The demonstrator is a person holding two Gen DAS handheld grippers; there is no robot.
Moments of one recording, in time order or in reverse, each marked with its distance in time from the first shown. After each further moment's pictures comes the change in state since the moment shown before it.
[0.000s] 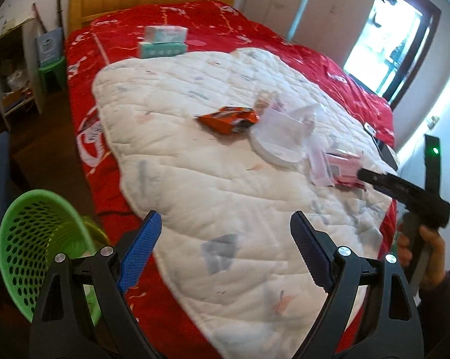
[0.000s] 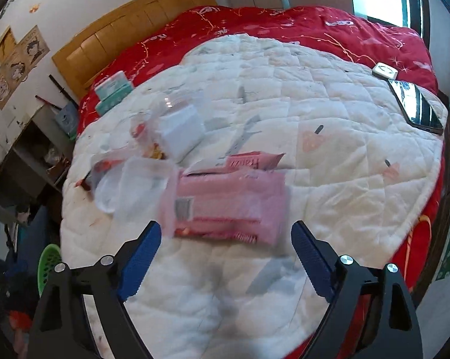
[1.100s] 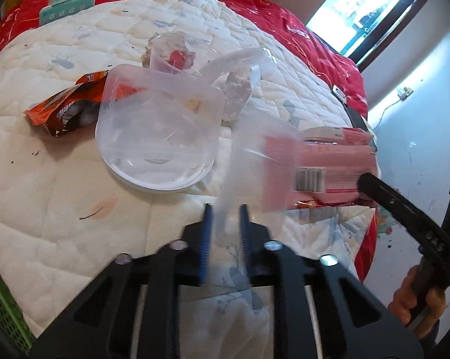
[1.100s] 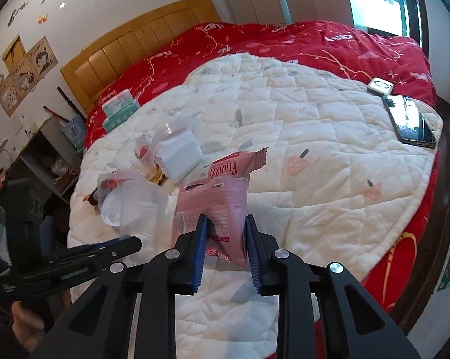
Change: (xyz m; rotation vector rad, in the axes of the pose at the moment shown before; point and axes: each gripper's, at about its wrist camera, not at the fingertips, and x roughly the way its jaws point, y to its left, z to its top) left arm 0.144 -0.098 0.039 0.052 0.229 -0.230; right arm -0.029 -0.016 0.004 -0.001 -0.094 0.038
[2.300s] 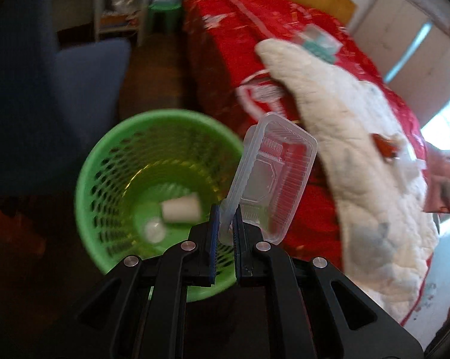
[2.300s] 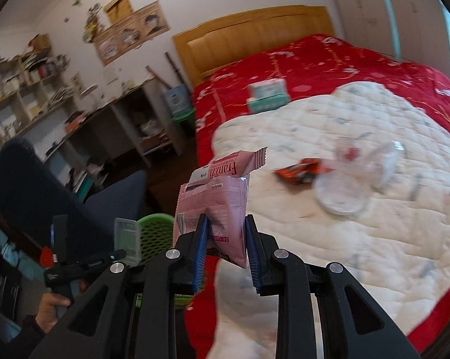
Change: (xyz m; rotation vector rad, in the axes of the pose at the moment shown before) left arm -0.236 0.267 -0.181 -0.540 -0.218 0.427; right arm -0.052 0.246 -0.057 -0.328 0.018 0.363
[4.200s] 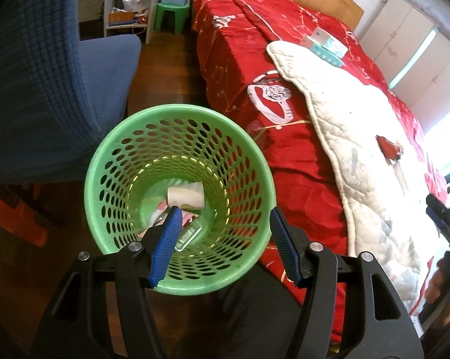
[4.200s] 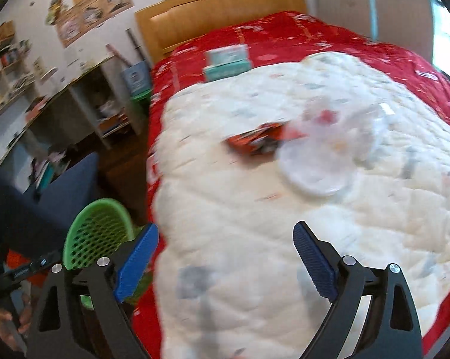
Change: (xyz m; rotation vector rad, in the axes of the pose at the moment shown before) left arm -0.013 0.005 -0.013 -0.005 -0.030 -0.004; right arm 0.072 -0.057 -0.015 0.055 0.092 -0.207
